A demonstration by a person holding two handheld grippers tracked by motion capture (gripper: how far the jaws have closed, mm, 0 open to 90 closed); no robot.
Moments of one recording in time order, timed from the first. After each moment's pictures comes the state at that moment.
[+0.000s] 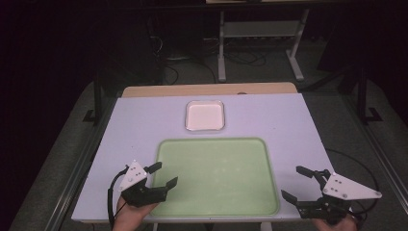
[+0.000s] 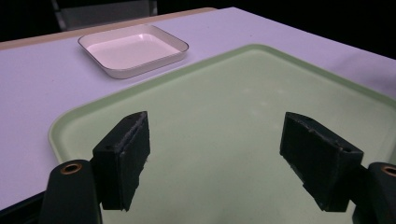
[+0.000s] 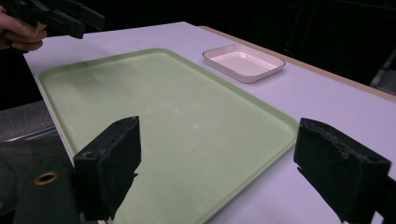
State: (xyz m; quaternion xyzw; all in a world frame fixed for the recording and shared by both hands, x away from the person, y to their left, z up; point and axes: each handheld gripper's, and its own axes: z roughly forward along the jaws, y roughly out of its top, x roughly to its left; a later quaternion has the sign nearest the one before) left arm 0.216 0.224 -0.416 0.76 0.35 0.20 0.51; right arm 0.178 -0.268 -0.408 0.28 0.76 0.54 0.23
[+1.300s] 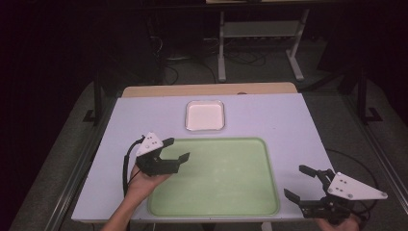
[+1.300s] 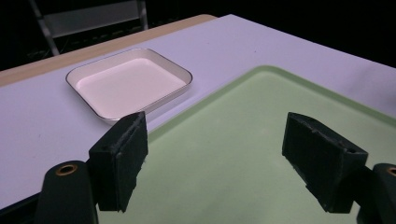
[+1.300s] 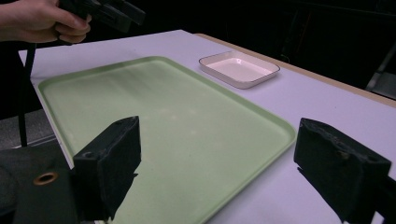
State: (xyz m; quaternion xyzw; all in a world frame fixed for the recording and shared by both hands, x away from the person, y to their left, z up) left arm 0.287 0.194 -0.390 0.78 0.32 0.19 0.50; right arm 0.177 -0.273 -0.406 0.28 0.75 0.55 0.23
